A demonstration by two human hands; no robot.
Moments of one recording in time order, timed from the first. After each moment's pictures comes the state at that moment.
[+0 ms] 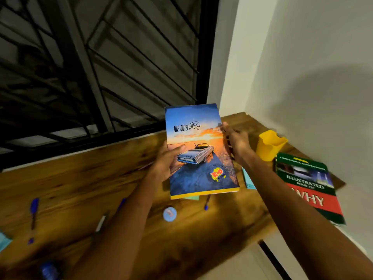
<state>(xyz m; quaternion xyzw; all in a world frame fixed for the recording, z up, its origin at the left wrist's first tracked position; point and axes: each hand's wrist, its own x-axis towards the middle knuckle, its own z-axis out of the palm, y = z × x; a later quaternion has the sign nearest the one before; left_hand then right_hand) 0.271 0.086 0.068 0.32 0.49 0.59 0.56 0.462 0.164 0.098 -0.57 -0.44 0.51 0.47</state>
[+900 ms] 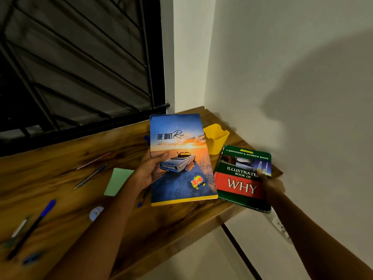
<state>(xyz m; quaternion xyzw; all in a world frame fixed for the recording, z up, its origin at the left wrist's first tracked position) 0.429 0.106 0.039 0.29 0.52 0.55 0.58 0.779 0.122 -0.009 -0.78 -0.30 0.40 0.38</state>
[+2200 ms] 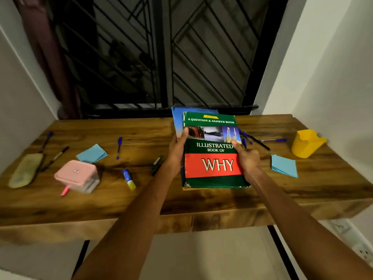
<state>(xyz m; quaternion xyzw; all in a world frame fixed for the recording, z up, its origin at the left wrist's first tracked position) 0.272 -0.113 0.089 0.21 0.58 0.65 0.44 0.448 -0.023 0.082 -0.56 -0.49 0.56 0.37</state>
